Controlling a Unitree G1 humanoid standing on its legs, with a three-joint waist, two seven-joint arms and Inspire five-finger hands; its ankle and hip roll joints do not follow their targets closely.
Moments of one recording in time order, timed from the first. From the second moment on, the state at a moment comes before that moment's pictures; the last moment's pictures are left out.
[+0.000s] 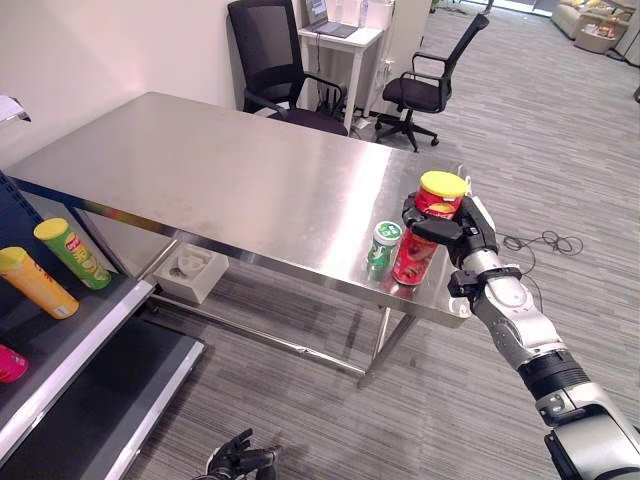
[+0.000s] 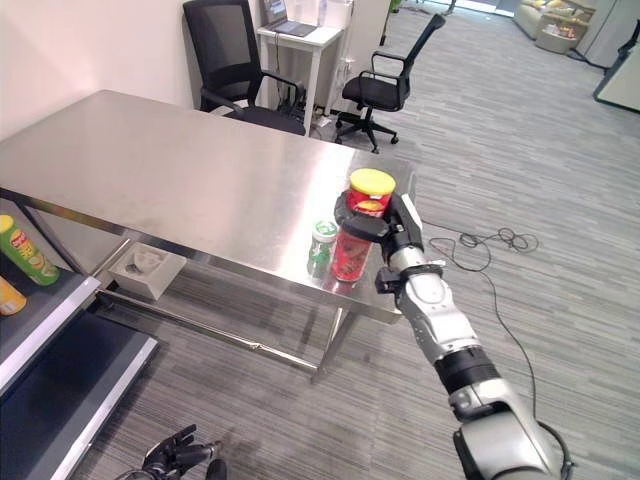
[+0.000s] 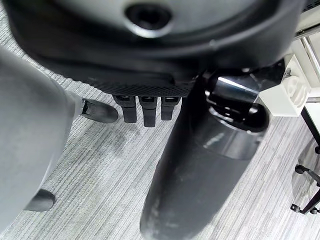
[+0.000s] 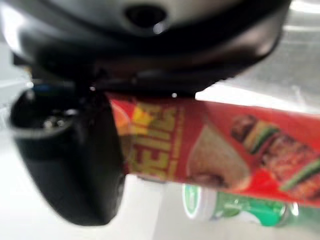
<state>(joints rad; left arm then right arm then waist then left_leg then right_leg) 0.01 0.16 -0.13 1.16 -0.49 -0.10 0.01 -0.56 -0.61 0.31 0.42 0.59 -0.11 -0.10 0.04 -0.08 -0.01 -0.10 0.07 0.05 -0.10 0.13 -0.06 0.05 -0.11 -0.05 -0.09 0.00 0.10</state>
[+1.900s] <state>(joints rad) -0.22 0.13 -0.10 1.18 -0.43 -0.14 0.15 -0.16 -0.43 0.61 -0.12 0.11 -0.08 -0.10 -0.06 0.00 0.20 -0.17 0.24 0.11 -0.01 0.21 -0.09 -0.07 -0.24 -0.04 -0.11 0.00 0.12</state>
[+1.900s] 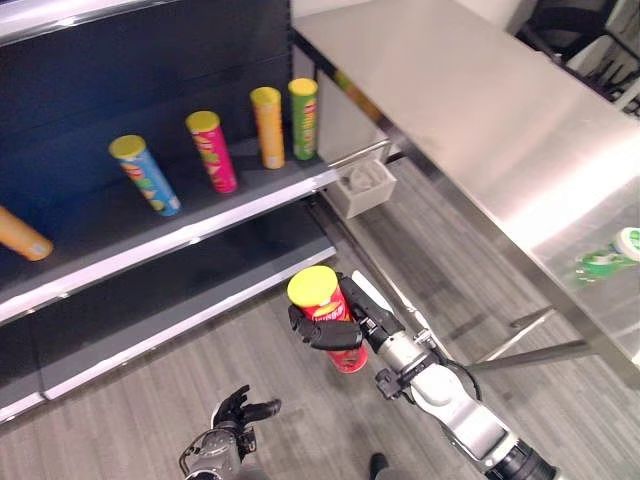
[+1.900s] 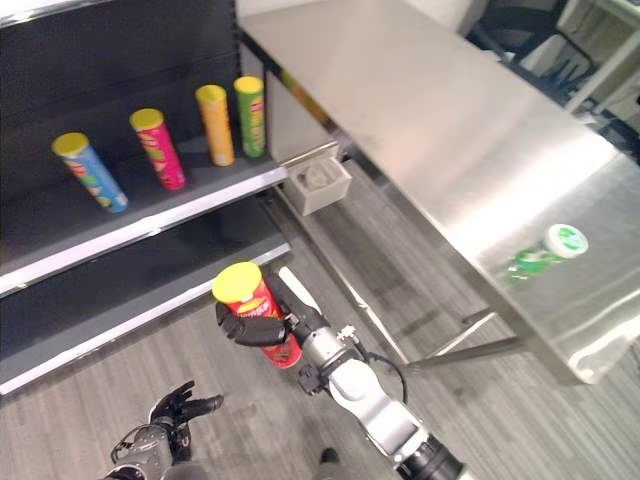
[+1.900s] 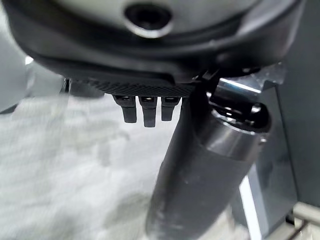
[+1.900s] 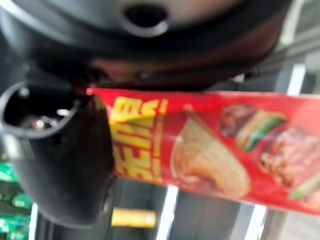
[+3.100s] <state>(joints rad) -0.01 0.15 -0.28 0.97 -0.30 -0.14 0.05 0.04 -0.49 0.34 -0.13 -0.09 -0.08 -0.21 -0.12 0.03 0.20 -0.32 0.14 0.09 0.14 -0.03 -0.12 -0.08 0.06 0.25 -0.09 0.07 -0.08</state>
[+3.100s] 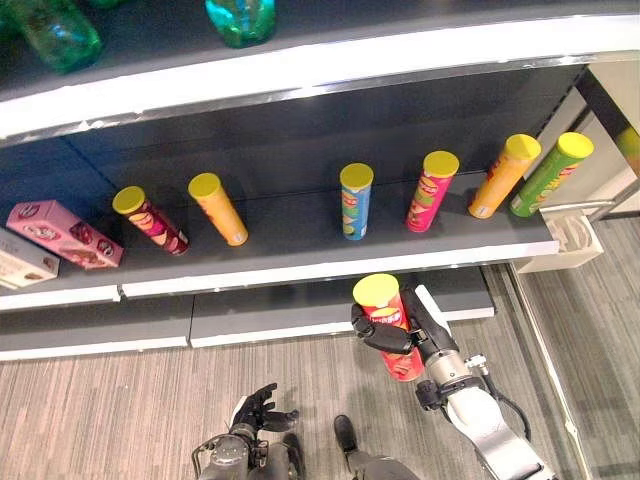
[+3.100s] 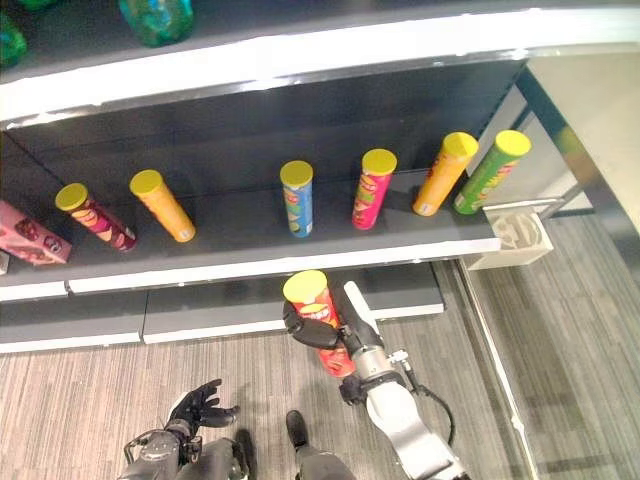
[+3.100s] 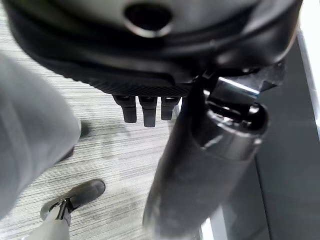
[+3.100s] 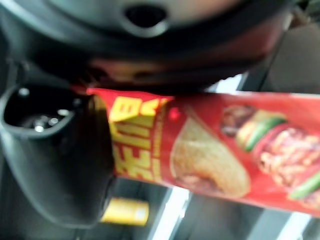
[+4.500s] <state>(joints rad) -0.10 0.17 -0.19 1.05 -0.36 -0.15 0.17 0.21 -0.49 0.37 -0.25 -0.23 -0.13 -0.34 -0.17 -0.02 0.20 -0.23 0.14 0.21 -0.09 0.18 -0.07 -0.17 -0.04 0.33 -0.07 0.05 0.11</state>
